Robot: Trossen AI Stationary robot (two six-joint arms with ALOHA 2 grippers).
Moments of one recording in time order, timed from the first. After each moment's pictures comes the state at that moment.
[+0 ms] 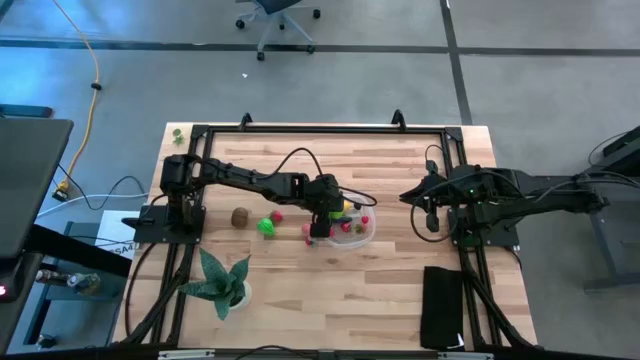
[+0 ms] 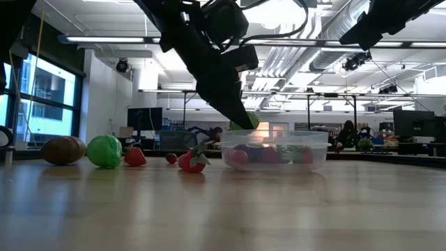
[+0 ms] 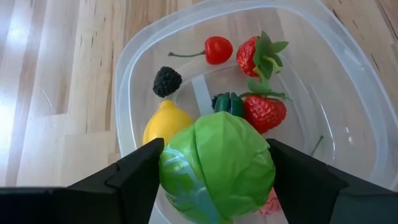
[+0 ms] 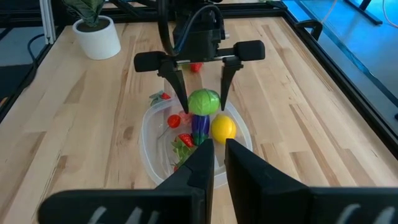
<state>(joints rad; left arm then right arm) 0.18 1.92 1.28 -0.27 -0.01 0.20 0.02 0.60 0.66 -0.54 0.10 0.04</state>
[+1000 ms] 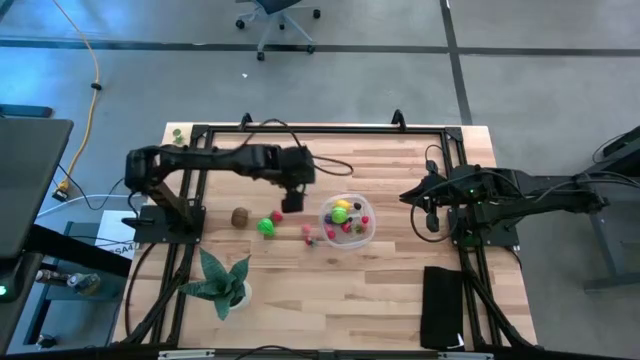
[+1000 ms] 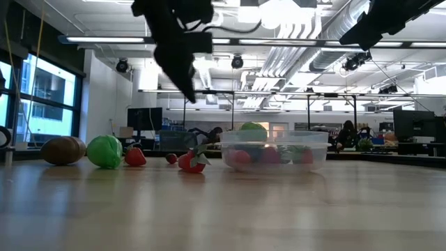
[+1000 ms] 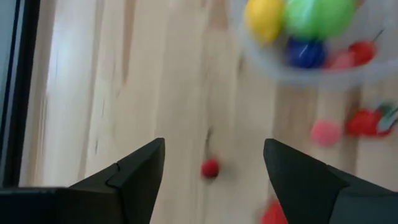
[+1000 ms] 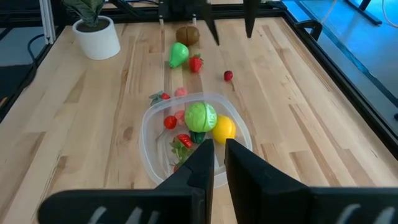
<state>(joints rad) 0.33 1.64 1.28 -0.77 -0.10 0.18 0.02 0.60 0.66 -0.54 0.10 0.04</state>
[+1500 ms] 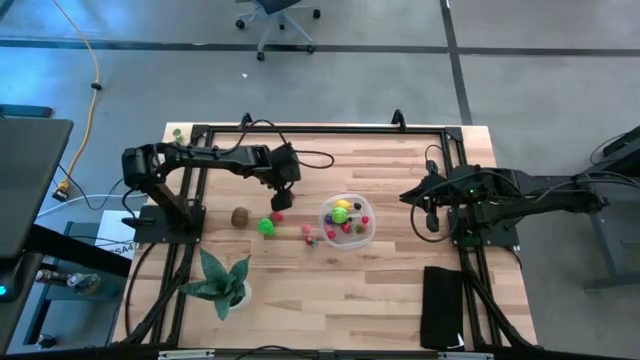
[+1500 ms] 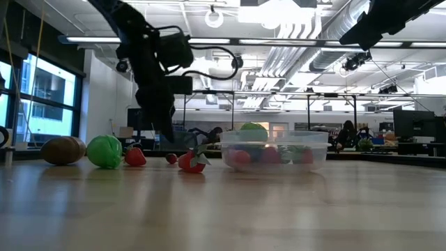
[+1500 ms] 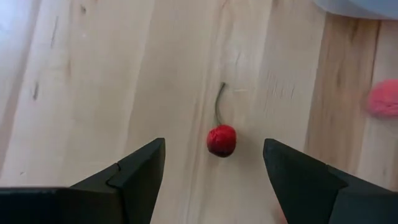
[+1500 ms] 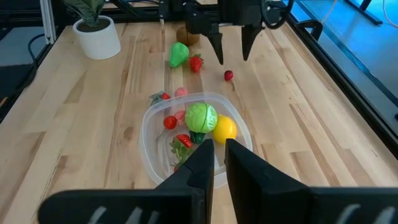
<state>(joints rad) 0.48 1.62 0.94 -0.48 0.07 0.18 0.02 0.60 0.66 -0.54 0.10 0.04</state>
